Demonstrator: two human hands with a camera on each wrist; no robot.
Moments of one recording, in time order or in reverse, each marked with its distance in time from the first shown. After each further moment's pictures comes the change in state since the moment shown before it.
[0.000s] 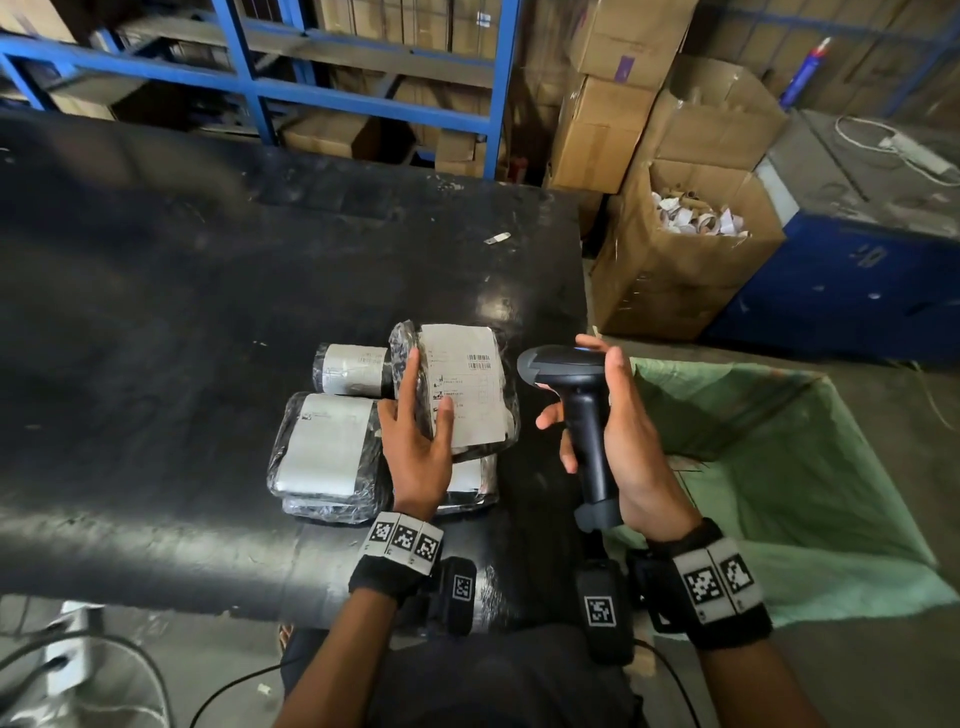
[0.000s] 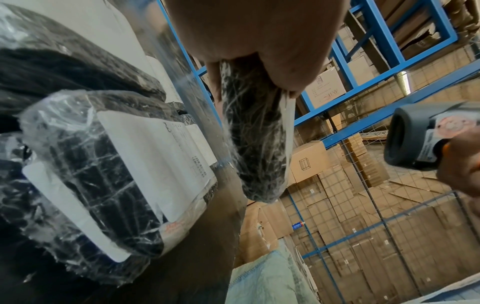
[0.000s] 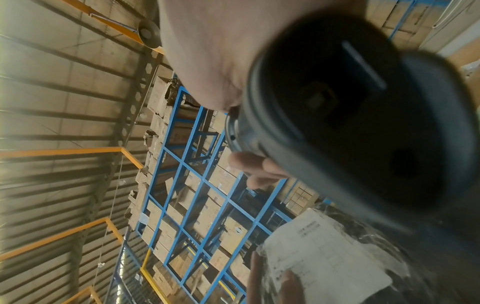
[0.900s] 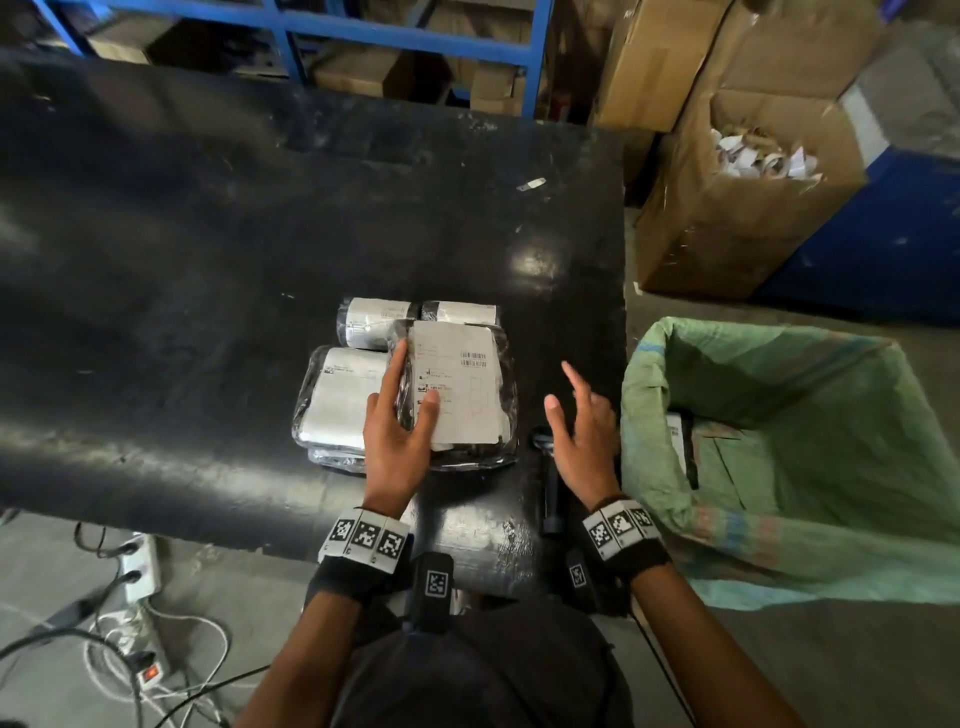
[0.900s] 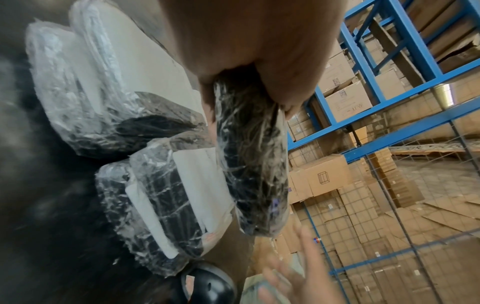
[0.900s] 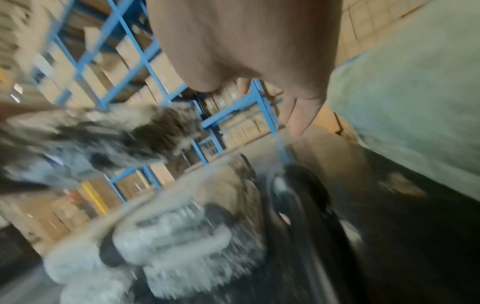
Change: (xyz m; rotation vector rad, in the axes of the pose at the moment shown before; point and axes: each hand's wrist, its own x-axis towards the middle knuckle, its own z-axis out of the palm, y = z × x) left_hand -0.019 -0.012 -0.048 -0.019 -0.172 -0.234; right_hand 0.037 0.164 -0.047 -0.898 0.197 -0.090
